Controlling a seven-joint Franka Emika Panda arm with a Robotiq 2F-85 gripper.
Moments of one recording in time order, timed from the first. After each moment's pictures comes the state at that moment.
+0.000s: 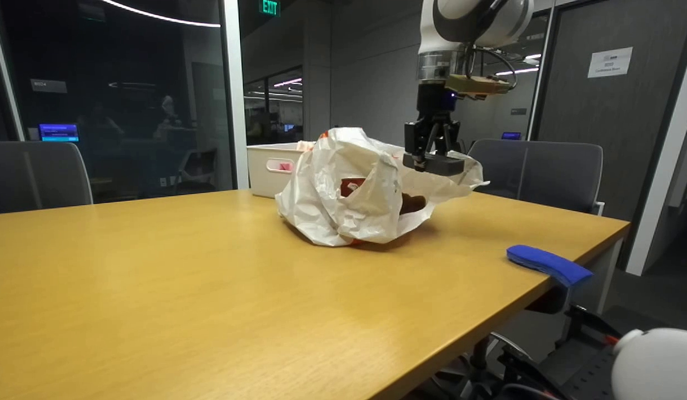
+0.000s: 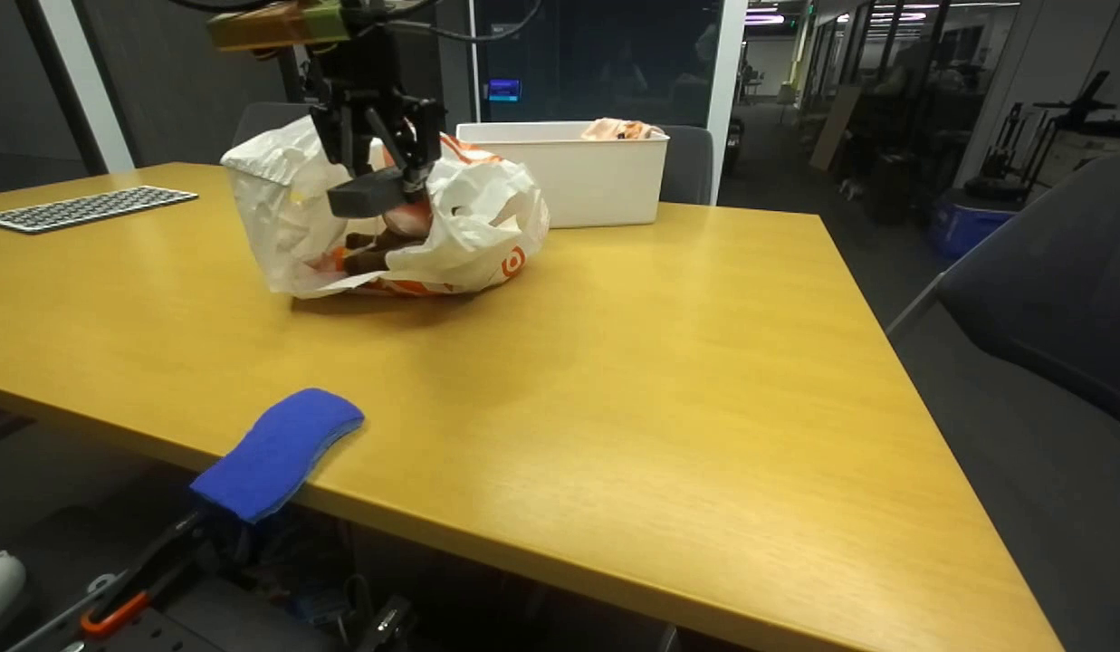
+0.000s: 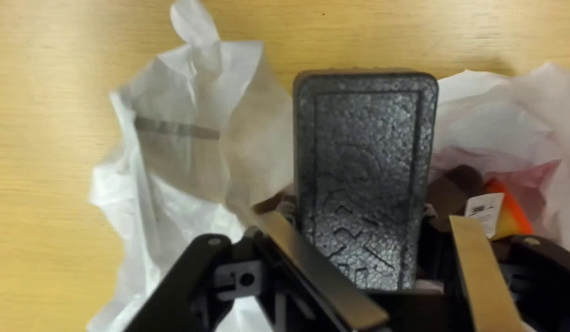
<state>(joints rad) 0.05 -0.24 0.14 -2.38 -0.07 2.23 0.15</state>
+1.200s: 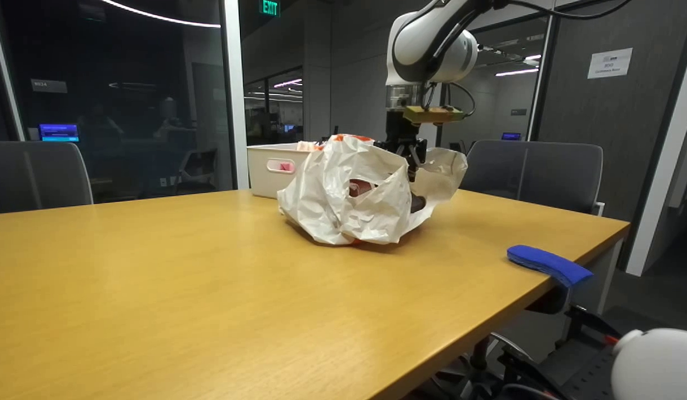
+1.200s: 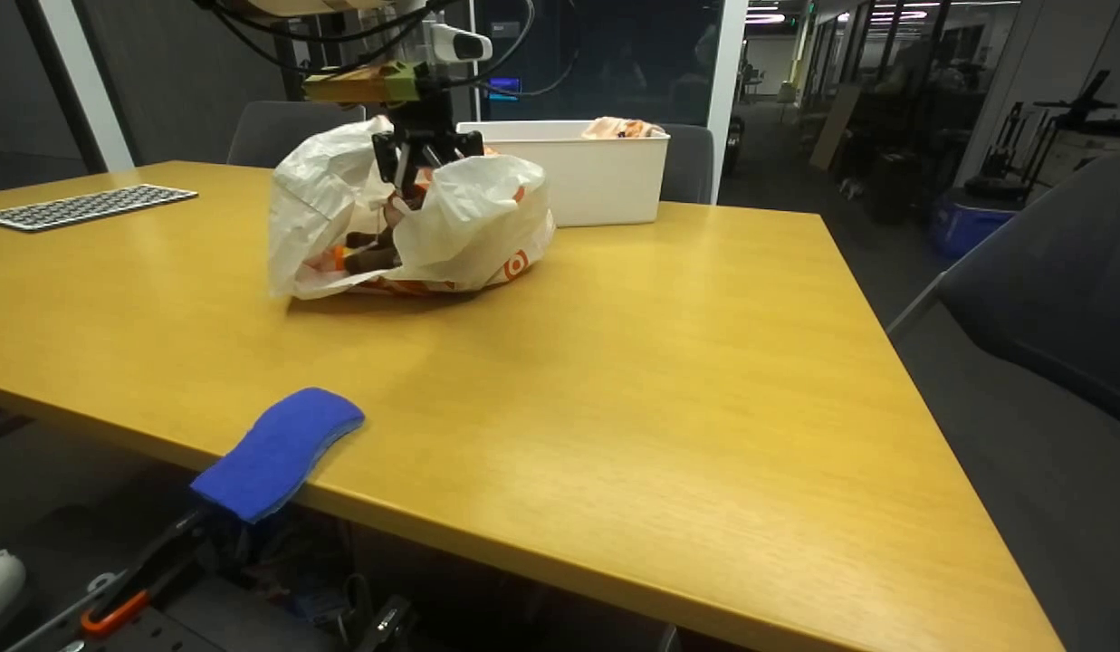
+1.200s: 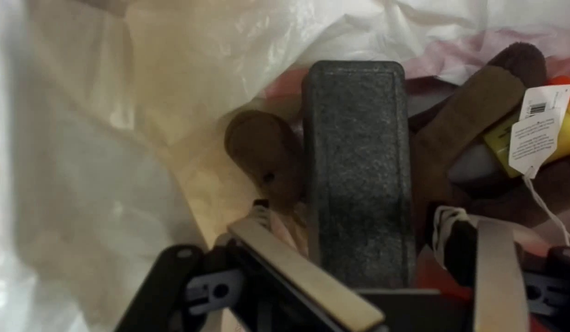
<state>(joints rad) 0.07 0.07 0.11 -2.15 -0.11 2.29 0.22</state>
